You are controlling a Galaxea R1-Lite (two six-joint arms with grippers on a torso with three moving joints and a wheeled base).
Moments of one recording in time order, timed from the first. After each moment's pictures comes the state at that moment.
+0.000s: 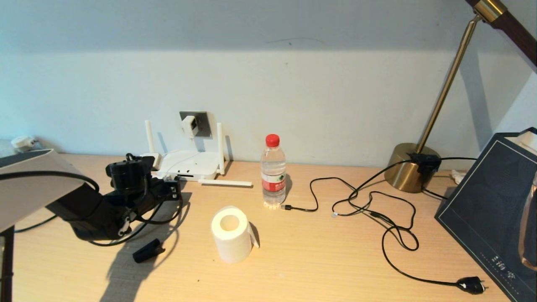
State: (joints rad) left arm -0.01 2.23 -0.97 -0.97 0.00 0.06; right arm -0.01 0.00 0.00 -0.01 0.00 0.00
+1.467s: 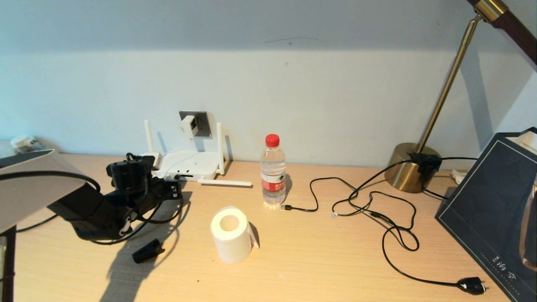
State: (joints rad) left arm -0.01 2.24 -0.97 -0.97 0.00 0.06; right arm -0.01 0.00 0.00 -0.01 0.00 0.00
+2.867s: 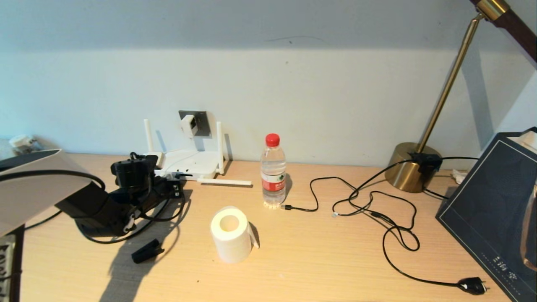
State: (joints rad) left arm -0.01 2.25 -1.02 -0.97 0.00 0.07; right arm -0.01 0.00 0.00 -0.01 0.00 0.00
